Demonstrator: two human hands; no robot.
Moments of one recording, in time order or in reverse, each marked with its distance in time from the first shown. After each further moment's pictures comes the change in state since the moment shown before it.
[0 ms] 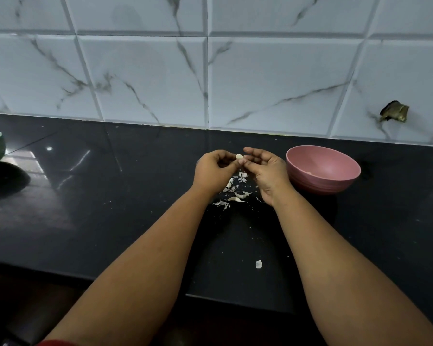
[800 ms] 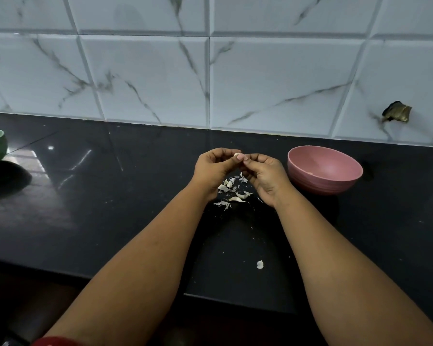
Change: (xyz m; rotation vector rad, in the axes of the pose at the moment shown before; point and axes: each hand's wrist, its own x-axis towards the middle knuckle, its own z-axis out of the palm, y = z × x) left_hand 0.000 0.006 -0.002 -0.567 -0.107 -0.154; right_hand -0.005 -0.006 0.004 0.101 -0.098 0.122
